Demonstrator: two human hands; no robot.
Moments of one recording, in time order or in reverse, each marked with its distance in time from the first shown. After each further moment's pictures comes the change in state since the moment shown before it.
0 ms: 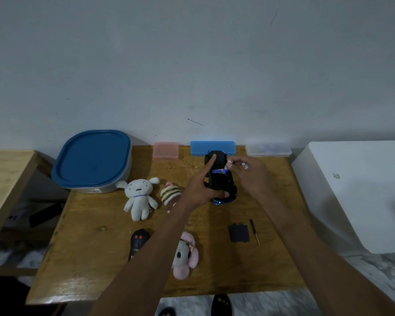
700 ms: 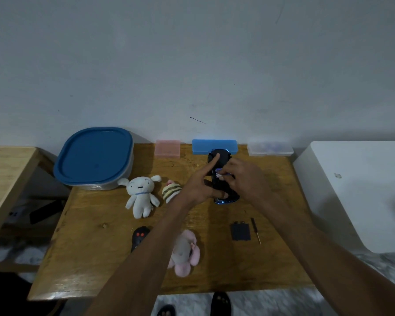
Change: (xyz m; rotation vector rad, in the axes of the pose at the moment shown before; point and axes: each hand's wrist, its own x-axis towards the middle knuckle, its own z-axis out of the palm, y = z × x) left_hand -0.007 0.011 -0.011 -0.175 -0.115 -0.077; right_hand 0.000 0.007 0.011 -0.574 -0.153 -0.575
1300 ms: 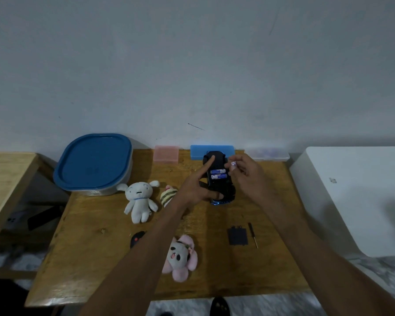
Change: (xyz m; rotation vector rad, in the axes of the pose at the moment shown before) left_hand -0.002 0.011 -0.005 0.072 0.041 0.014; right_hand -0.001 -0.002 -0.021 0.713 0.073 0.532
